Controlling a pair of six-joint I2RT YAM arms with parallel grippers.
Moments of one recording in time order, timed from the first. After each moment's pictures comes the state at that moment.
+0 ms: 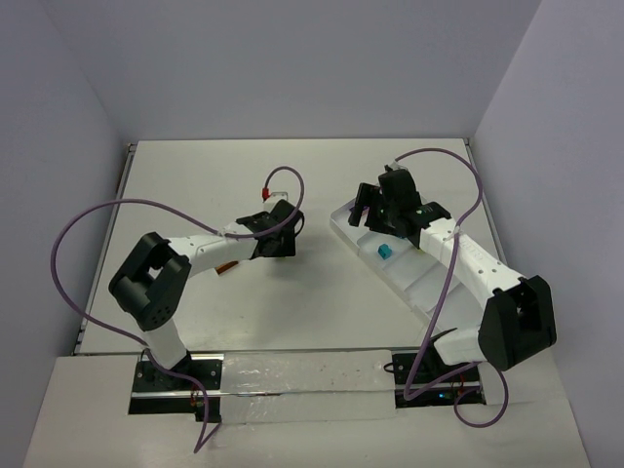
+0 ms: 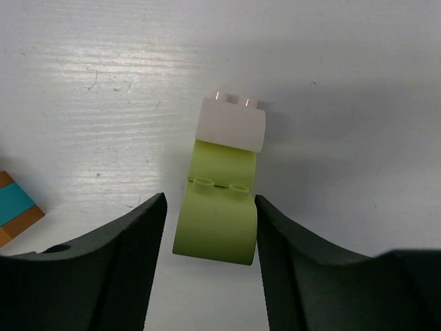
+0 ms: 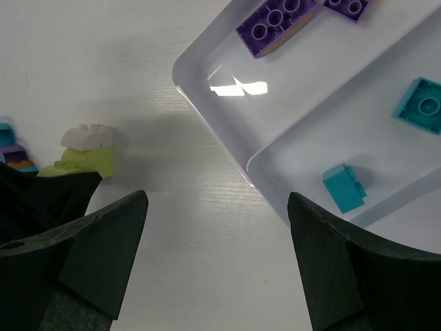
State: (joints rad) left arm -0.77 1.74 1.10 -0.39 -0.40 -0.65; right arm 0.39 1.35 1.02 -0.45 0.04 0.57
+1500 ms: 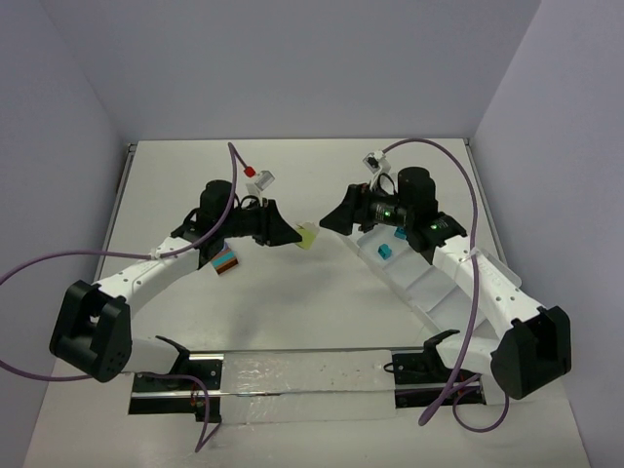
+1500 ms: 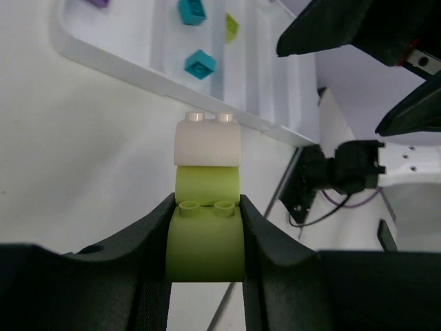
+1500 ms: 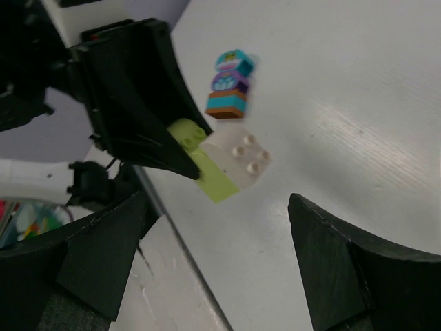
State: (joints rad) left arm -0.50 1.36 0.87 0.07 0.68 -0.50; right arm 0.38 1.19 0.94 -0.12 -0.63 0.46
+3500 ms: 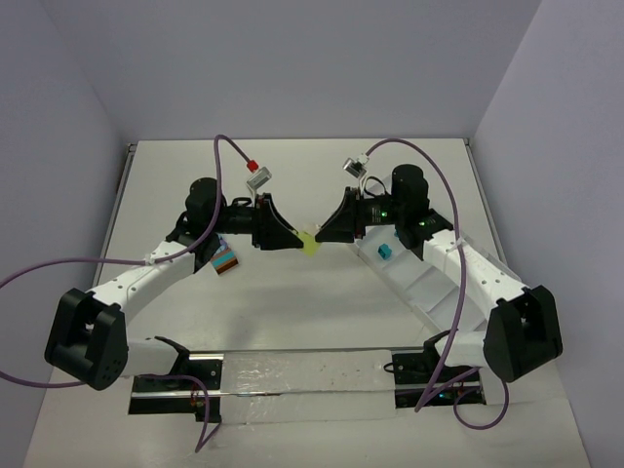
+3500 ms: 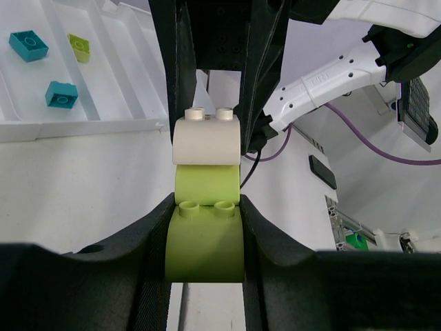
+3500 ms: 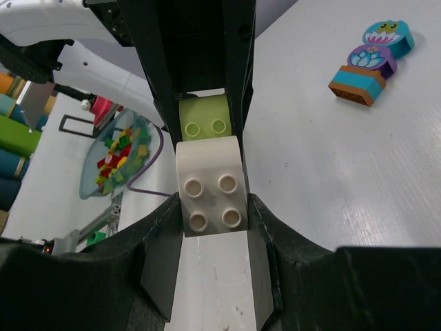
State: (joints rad) left arm -0.49 1.32 0.83 0.41 1.10 -0.63; right arm 0.38 1.28 0.91 0.16 -1.13 0.55
